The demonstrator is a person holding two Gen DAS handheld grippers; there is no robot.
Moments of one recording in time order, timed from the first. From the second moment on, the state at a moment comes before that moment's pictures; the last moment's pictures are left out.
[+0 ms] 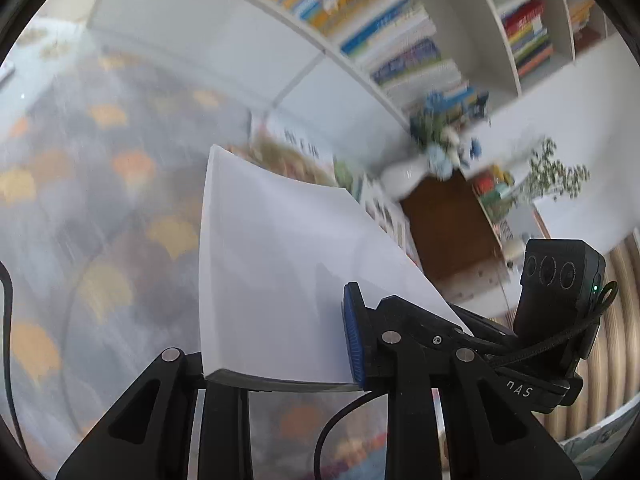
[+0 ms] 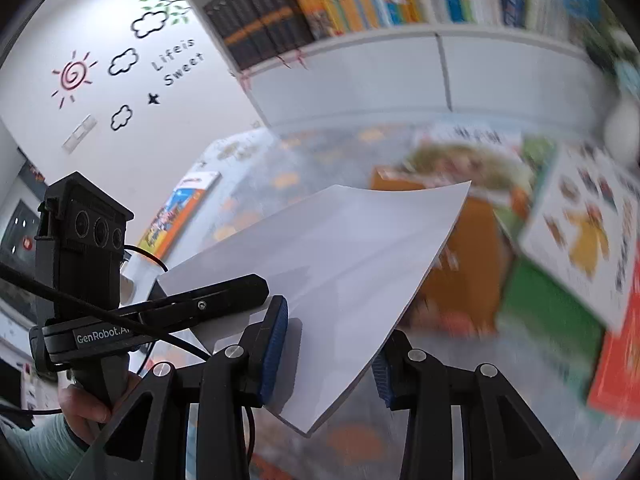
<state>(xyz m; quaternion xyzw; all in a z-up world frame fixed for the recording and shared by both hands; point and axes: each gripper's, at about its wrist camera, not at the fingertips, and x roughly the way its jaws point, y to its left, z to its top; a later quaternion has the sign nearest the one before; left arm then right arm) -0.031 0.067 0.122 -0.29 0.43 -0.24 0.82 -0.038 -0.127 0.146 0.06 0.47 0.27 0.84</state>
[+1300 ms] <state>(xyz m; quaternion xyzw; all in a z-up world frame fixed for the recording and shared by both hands) 0.114 0.229 0.031 -0.33 0.46 -0.05 0.82 0.208 0.078 0.048 0.01 0.54 0.33 0.78</state>
